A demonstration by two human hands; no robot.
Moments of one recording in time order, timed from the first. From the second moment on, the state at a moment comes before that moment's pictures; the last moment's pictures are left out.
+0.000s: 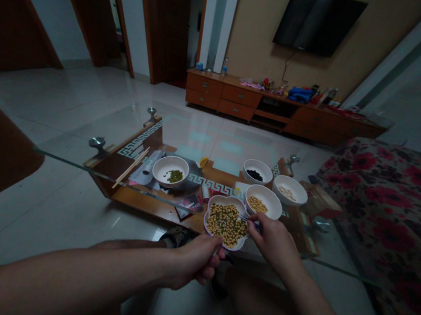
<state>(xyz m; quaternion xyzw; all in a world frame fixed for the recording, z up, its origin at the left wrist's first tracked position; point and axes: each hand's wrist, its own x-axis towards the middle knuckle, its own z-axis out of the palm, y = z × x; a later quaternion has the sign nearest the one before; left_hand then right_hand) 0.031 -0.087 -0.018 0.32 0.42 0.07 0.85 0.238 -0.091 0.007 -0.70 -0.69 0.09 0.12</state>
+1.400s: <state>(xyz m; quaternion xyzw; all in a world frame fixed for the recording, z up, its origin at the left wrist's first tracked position) 0.030 -0.087 -0.022 0.32 0.42 0.07 0.85 0.243 -0.093 0.012 -0.73 -0.63 -0.06 0.26</state>
